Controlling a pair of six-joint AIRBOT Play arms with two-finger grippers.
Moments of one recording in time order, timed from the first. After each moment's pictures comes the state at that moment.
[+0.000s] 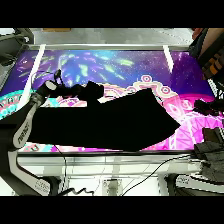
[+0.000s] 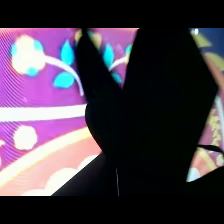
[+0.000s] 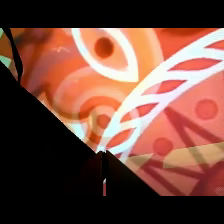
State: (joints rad) left arm -0.02 -1.75 1.43 0.89 -0.70 -1.39; right arm -0.60 -1.39 1.21 -1.23 1.18 1.21
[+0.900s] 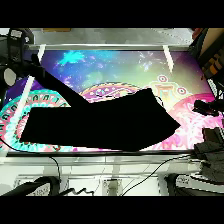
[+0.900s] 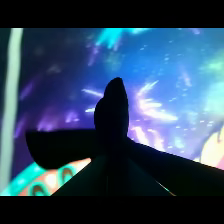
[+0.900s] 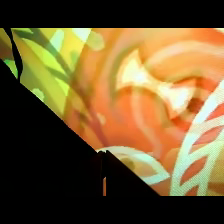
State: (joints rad) left arm 0.01 -1.24 1.43 1.80 -0.75 -1.40; right arm -0.60 -1.39 1.21 -1.23 1.18 1.21
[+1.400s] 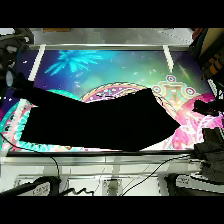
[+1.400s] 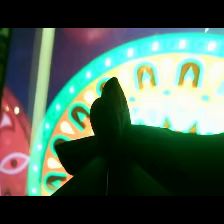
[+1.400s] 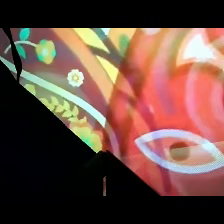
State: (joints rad) left arm 0.08 -1.34 1.43 1.99 -1.07 -1.52; right arm -0.60 -1.39 1.21 -1.23 1.18 1.21
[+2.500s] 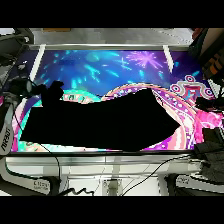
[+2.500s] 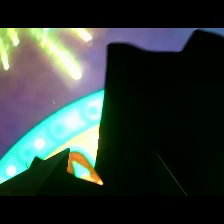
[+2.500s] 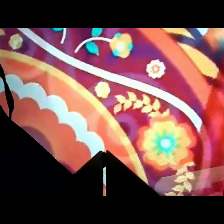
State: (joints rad) left arm 0.21 -1.66 1.43 1.80 -0.78 -1.86; right arm -0.60 -1.39 1.21 -1.23 1.05 1.21
